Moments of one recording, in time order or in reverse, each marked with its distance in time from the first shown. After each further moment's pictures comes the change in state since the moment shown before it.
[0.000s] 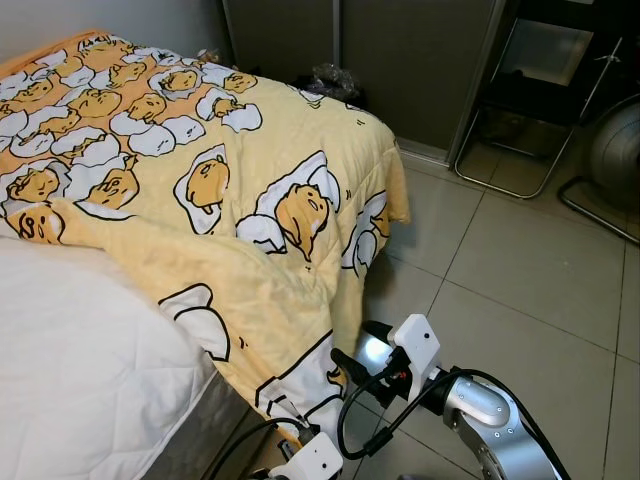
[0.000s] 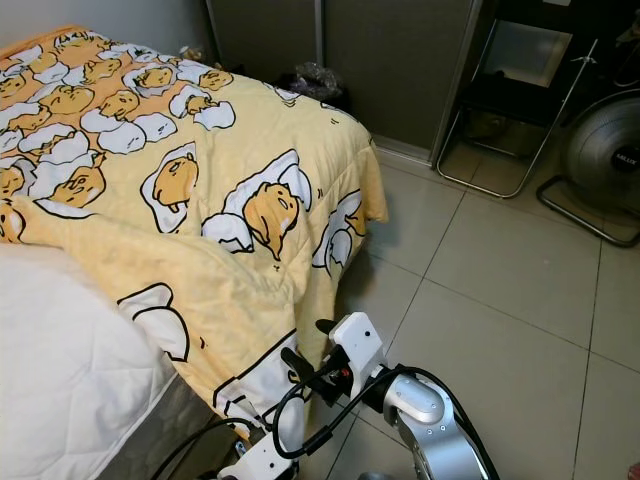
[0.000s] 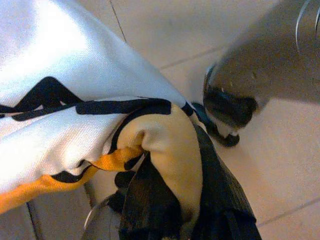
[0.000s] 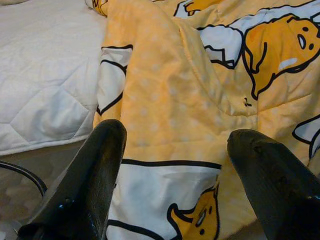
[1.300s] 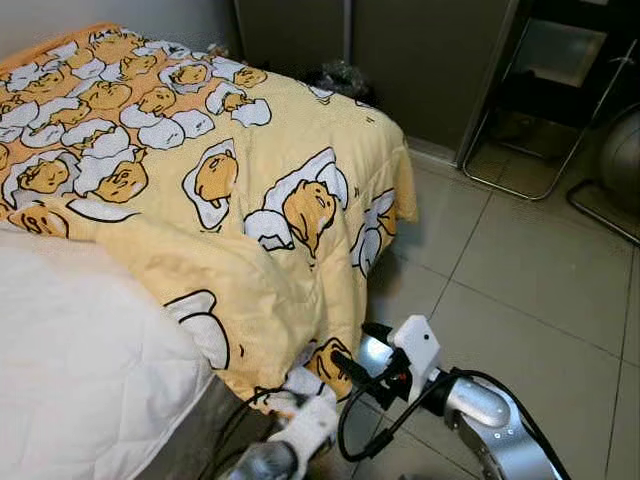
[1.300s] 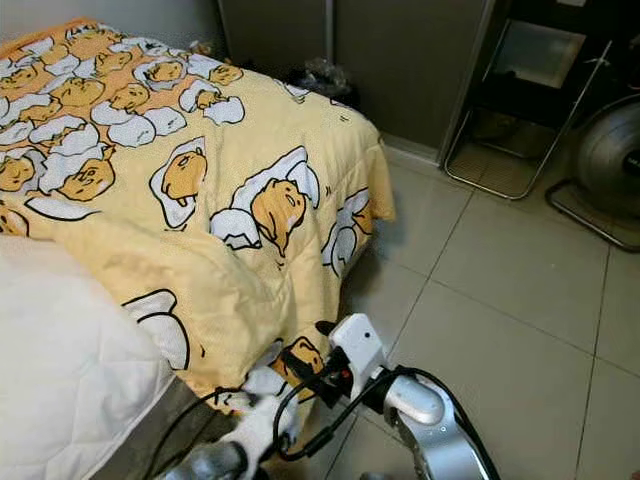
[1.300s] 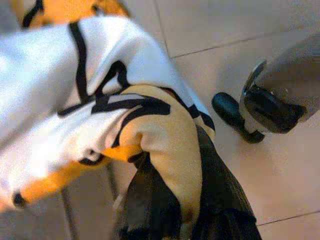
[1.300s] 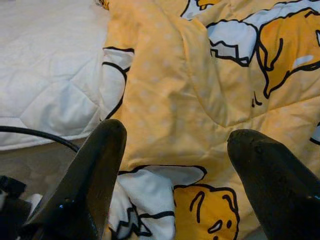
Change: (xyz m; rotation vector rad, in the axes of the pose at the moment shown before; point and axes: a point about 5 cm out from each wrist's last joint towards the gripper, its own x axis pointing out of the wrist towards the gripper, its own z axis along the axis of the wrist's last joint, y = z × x) left arm 0.012 0.028 0.026 -0.031 0.100 0.097; right arm 0.000 0.001 -0.001 0.001 0.003 0.009
